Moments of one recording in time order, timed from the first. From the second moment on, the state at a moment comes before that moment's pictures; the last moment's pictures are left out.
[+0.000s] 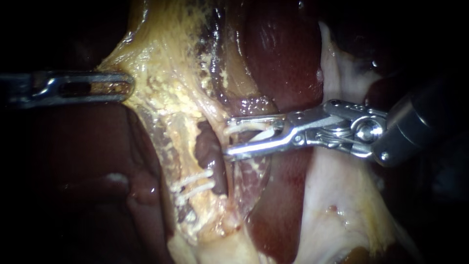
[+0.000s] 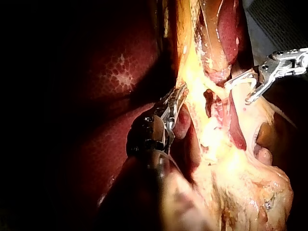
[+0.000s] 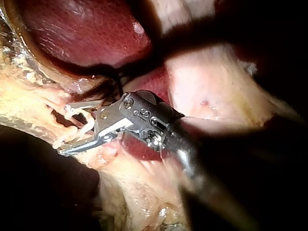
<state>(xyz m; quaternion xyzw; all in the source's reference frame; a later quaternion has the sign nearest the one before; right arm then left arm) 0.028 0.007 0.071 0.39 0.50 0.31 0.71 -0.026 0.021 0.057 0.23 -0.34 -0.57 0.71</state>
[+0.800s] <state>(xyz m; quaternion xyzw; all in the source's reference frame) 0.025 0.009 0.071 0.35 0.50 0.31 0.73 -0.026 0.021 0.057 0.23 -0.34 -0.57 0.71</state>
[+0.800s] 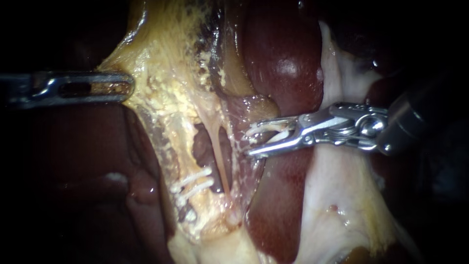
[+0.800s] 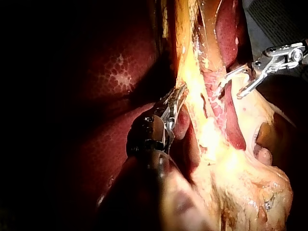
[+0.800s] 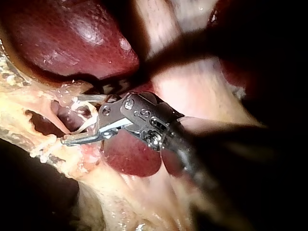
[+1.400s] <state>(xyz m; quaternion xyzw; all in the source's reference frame) 0.033 0.005 0.073 0.39 0.52 0.29 0.70 -0.027 0.021 0.057 0.23 -0.34 -0.57 0.71</state>
